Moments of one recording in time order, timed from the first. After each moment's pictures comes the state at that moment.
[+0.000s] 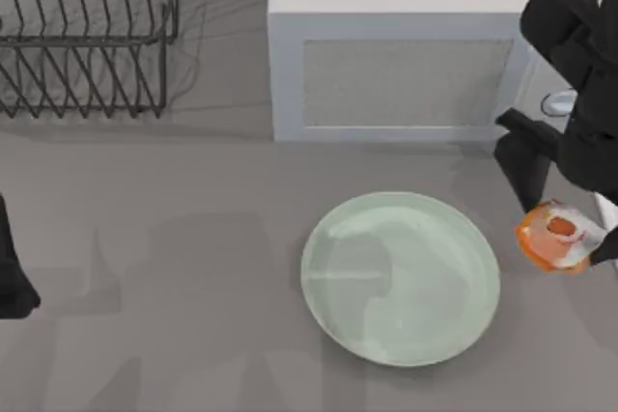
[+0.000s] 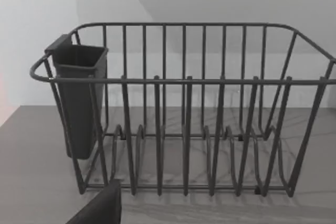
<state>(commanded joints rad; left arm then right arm) 0.00 0.00 0.00 0.00 0.00 0.00 0.37 1.80 1.35 -1.20 0.01 1.27</state>
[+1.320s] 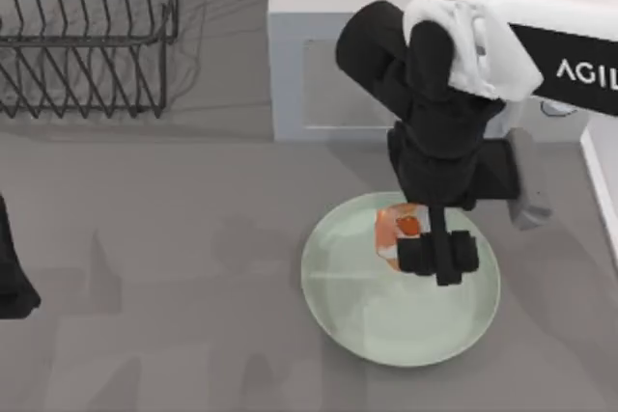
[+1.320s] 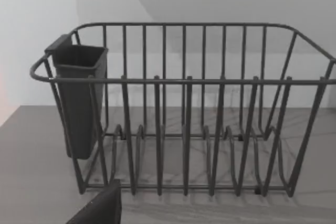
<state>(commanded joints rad) 0.00 0.00 0.00 0.00 0.00 0.00 0.67 2.00 1.56 -1.14 0.02 2.25</state>
